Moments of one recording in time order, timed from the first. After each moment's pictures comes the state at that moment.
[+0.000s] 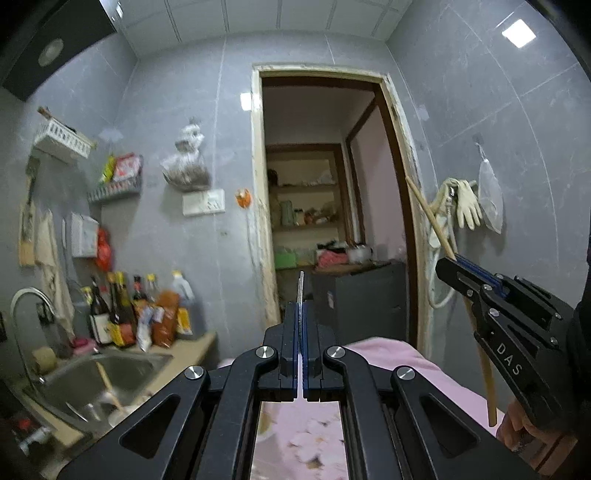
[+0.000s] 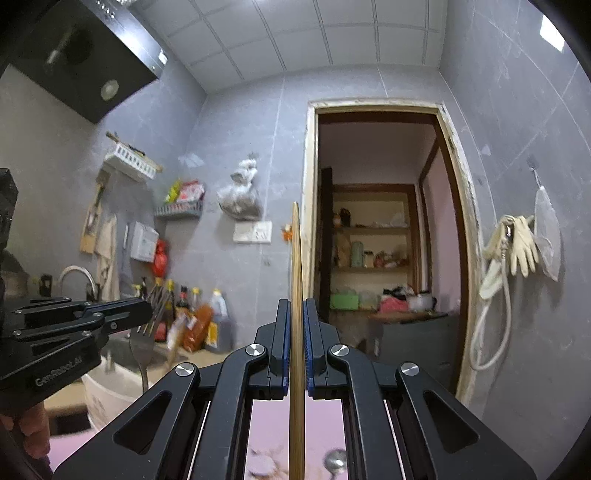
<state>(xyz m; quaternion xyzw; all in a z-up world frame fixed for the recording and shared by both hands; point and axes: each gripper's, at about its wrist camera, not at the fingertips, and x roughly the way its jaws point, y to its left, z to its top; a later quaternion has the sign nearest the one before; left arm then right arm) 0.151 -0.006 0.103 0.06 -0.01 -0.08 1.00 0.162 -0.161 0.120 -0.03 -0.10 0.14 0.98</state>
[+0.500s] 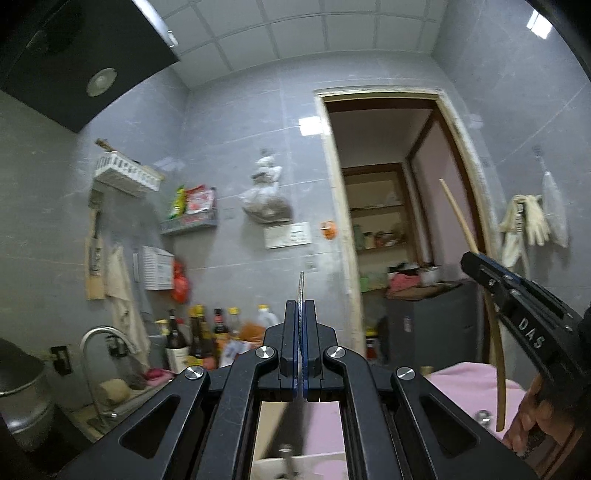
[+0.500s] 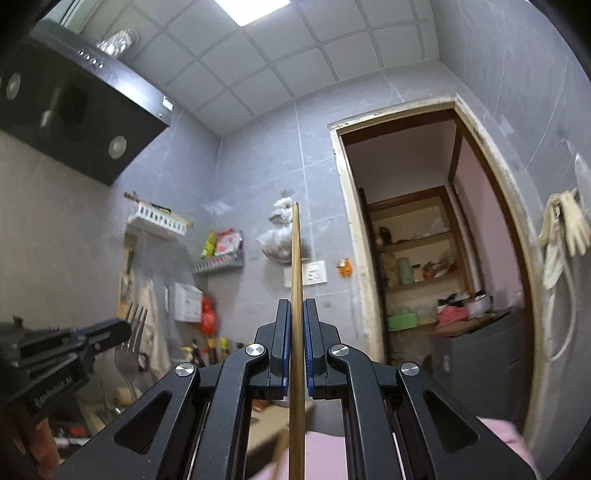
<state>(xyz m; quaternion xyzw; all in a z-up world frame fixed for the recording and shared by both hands) 0.155 0.093 0.140 0.07 -0.06 0.06 0.99 0.200 -0.084 0.161 0.08 -0.14 0.23 0.96</state>
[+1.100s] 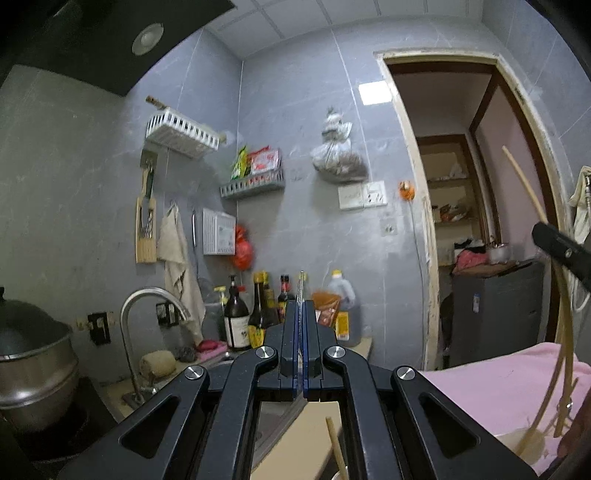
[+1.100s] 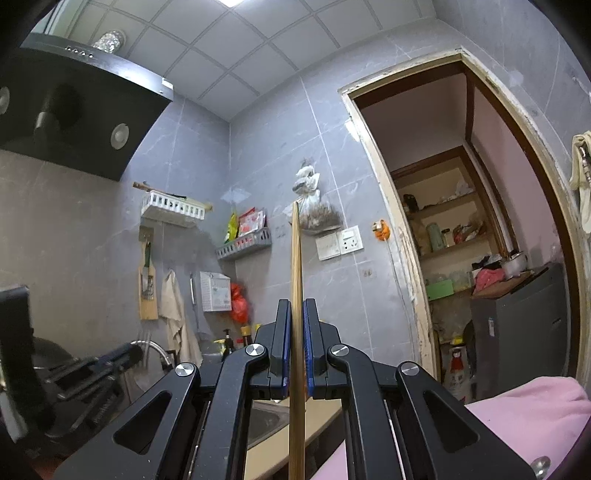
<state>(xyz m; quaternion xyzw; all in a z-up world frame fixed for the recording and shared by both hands) 0.221 0.166 0.084 0.04 -0.01 0.18 0.98 0.247 -0.034 0.132 0.10 -0.10 0.28 0.95</state>
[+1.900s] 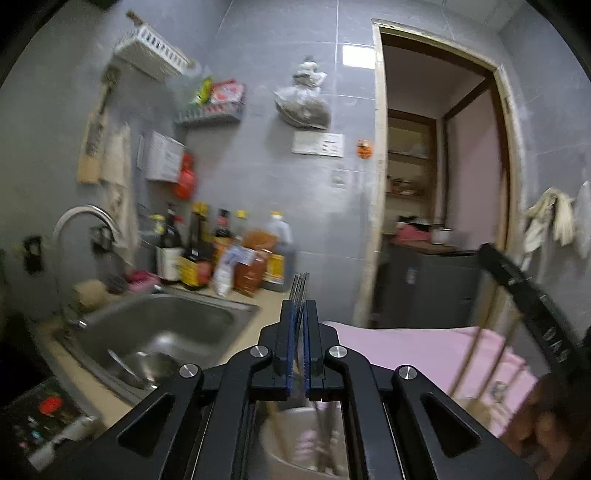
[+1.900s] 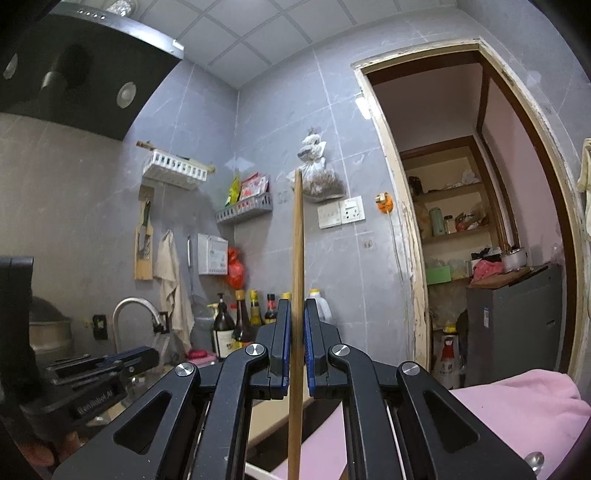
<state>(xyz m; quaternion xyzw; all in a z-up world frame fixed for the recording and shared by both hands) 0.233 0.173 0.068 -0.06 0.09 0.03 0.99 0.257 -0.021 0.104 0.04 -0.05 0.28 0.96</state>
